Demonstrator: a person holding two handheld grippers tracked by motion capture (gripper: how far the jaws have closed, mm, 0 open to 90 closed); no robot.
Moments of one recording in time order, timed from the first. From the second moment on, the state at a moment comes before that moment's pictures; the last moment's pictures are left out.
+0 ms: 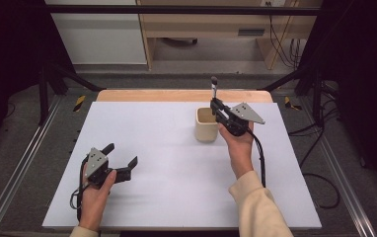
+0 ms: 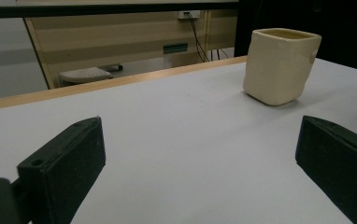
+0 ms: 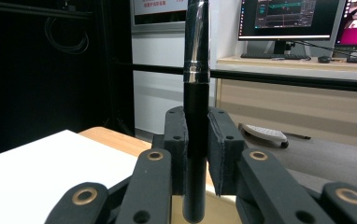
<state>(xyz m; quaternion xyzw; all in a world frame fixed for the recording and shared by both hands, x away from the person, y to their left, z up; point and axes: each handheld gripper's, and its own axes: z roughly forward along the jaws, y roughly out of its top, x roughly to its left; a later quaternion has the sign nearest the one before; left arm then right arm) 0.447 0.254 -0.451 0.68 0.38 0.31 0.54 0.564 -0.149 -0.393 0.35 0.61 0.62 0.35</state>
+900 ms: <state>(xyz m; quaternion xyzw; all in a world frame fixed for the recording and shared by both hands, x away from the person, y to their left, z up) 0.447 0.255 -0.451 0.68 0.38 0.31 0.55 0.573 -0.142 -0.407 0.34 0.62 0.62 0.34</state>
